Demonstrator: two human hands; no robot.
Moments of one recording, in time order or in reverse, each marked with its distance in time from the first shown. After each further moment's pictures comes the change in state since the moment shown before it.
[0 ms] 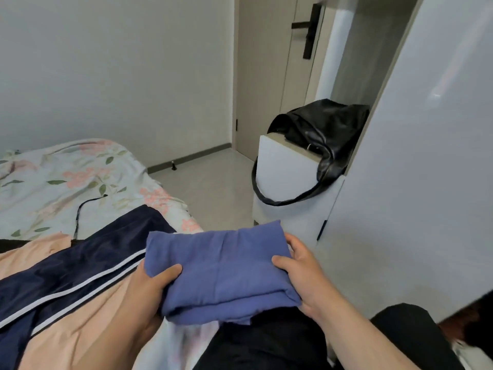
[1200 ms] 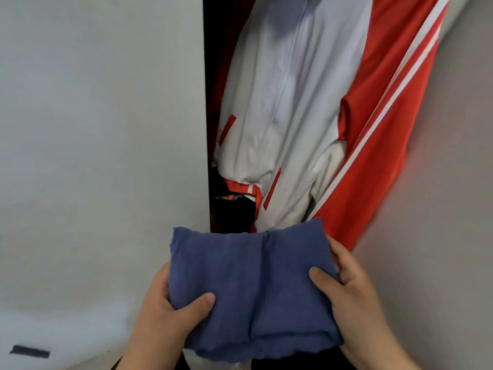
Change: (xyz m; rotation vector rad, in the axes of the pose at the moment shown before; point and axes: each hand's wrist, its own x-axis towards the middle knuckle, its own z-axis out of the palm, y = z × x) left_hand 0.015 -0.123 0.520 0.354 -1.167 -0.159; right_hand -0.207 -0.029 -0.327 0.138 1.511 -0.206
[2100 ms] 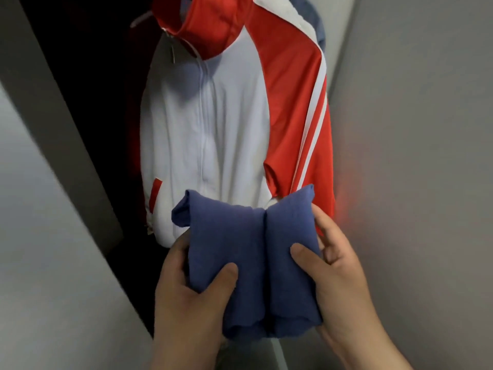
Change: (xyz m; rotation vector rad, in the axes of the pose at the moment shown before) left_hand 0.100 0.101 0.125 -0.122 -0.200 0.285; right_hand 0.072 -0.080 0.007 0.162 0.208 -0.346
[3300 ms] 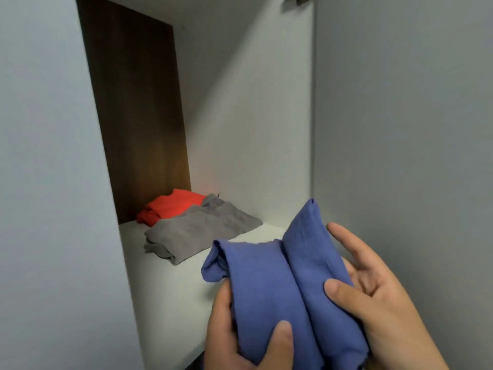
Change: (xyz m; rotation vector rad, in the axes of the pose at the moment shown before) left_hand 0.120 0.531 0.124 -0.095 -0.016 0.262; right_hand 0.148 -0.527 0.111 0.232 -0.153 -0.219
